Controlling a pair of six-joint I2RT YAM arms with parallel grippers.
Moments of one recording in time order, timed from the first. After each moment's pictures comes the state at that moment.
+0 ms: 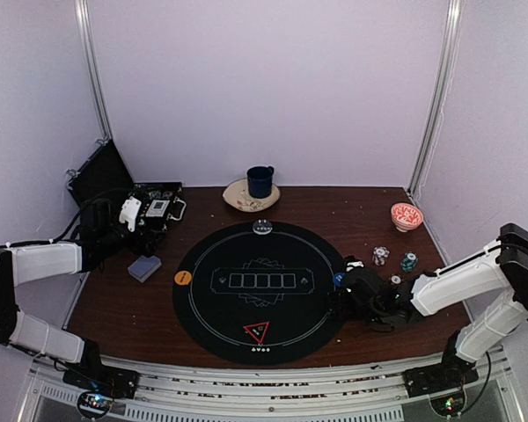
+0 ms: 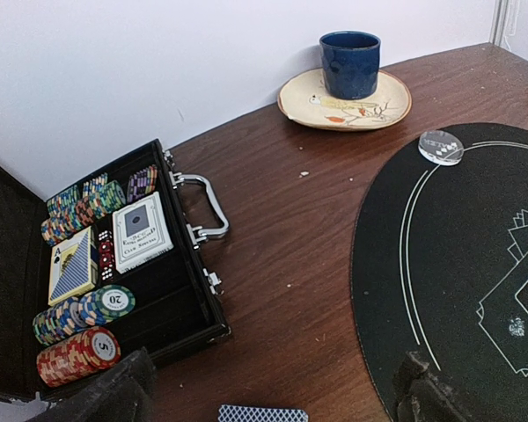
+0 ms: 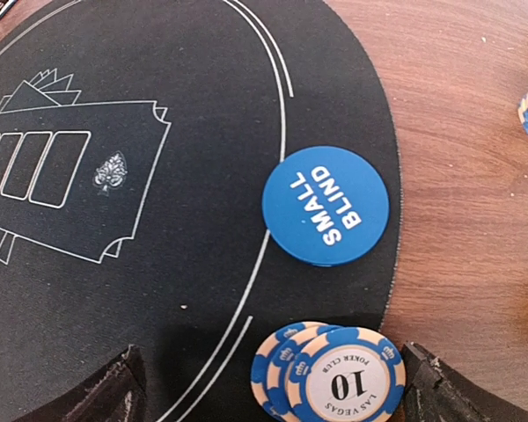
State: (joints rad) left arm -0.11 1.29 0.60 0.24 0.27 0.29; right arm 0.94 1.48 0.49 0.09 0.44 0.68
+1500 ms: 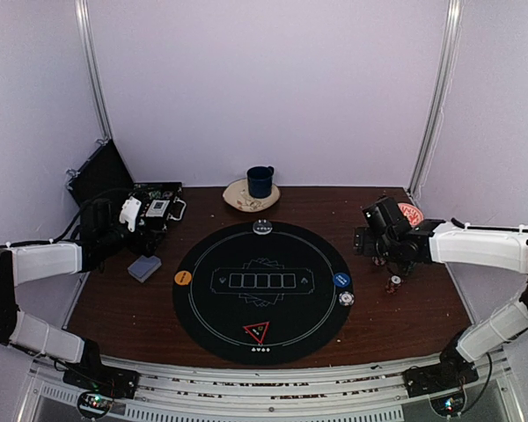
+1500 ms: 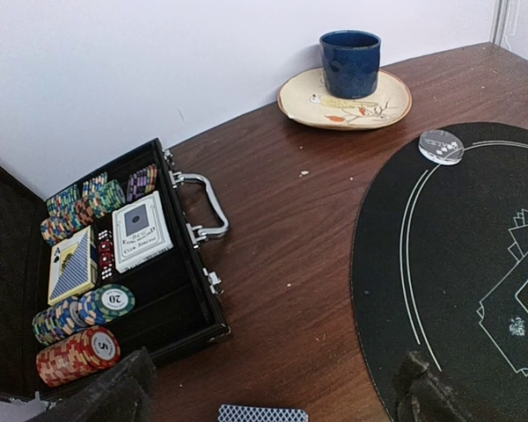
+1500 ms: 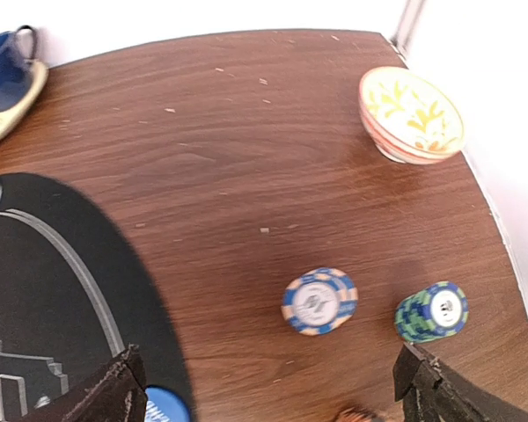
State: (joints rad) left arm -0.11 1.29 0.60 0.24 0.27 0.29; right arm 0.62 1.39 0.85 -0.30 0.62 0.54
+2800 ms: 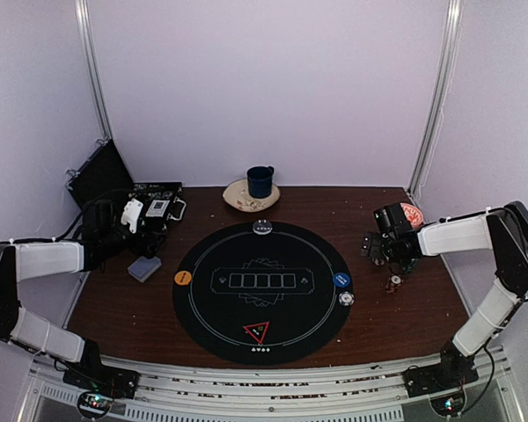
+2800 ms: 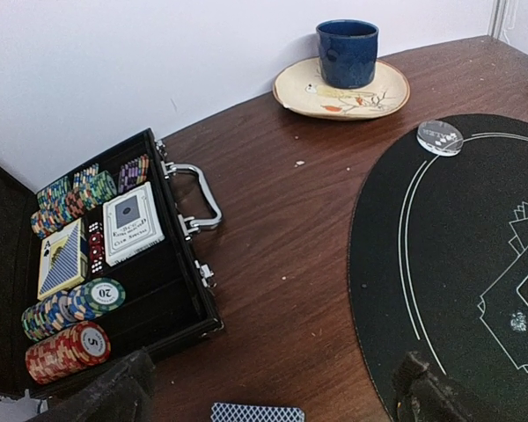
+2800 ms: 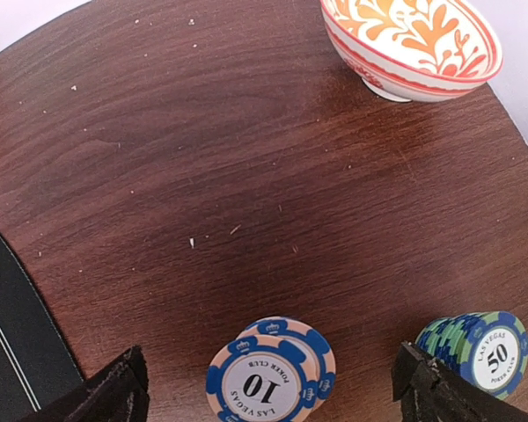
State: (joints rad) left arm -0.11 1.32 0.60 0.24 0.27 0.29; right arm 0.37 1.61 0.81 -0.09 0.41 0.55
